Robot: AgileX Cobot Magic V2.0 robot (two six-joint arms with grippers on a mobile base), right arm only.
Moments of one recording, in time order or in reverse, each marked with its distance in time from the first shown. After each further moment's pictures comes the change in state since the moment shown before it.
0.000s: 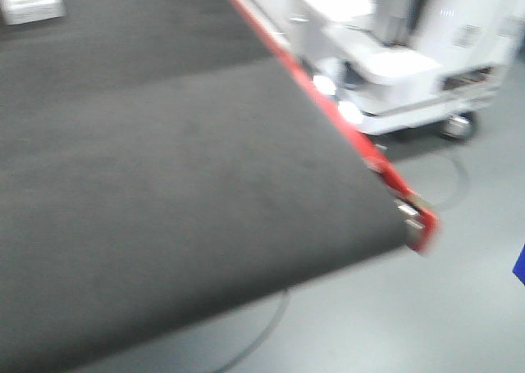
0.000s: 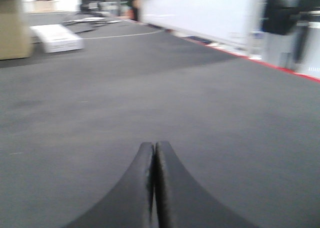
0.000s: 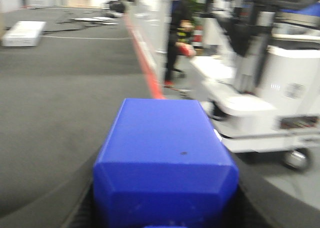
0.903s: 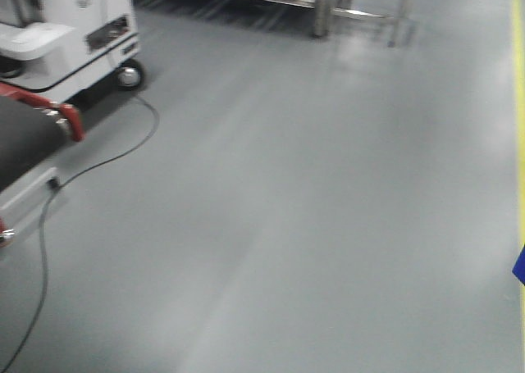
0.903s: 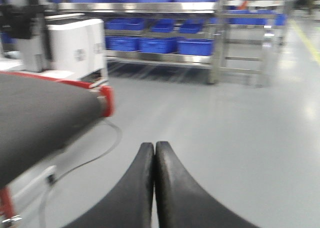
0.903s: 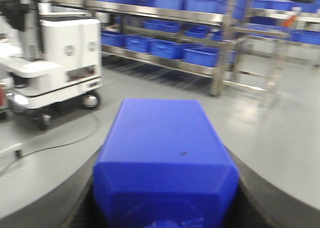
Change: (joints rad) arm 0.000 0.000 0.000 0.000 0.001 0.000
